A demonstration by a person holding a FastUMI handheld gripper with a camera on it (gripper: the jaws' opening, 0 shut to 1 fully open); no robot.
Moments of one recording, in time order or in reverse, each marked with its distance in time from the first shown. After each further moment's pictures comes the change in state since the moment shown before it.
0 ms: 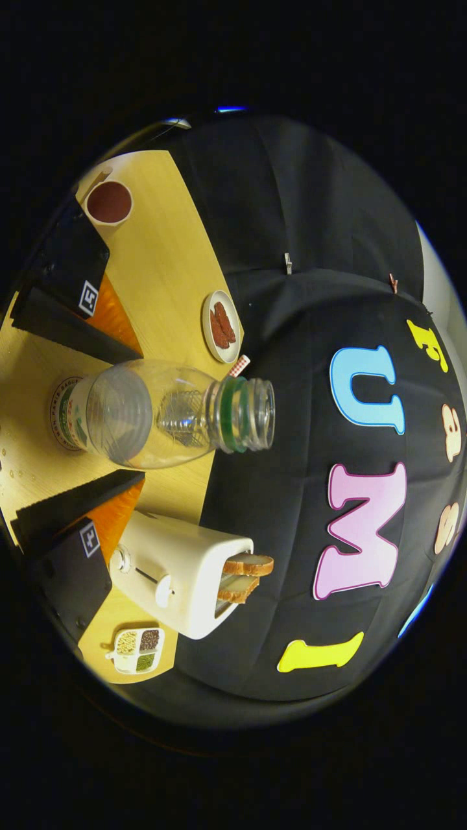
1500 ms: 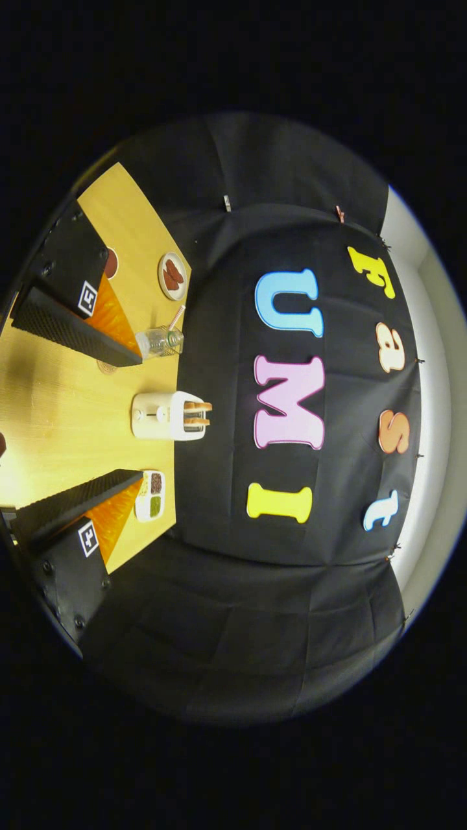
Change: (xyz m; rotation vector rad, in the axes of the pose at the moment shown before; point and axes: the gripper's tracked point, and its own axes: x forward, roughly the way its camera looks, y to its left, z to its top) arm -0.325 -0.049 0.092 0.146 -0.144 -0.485
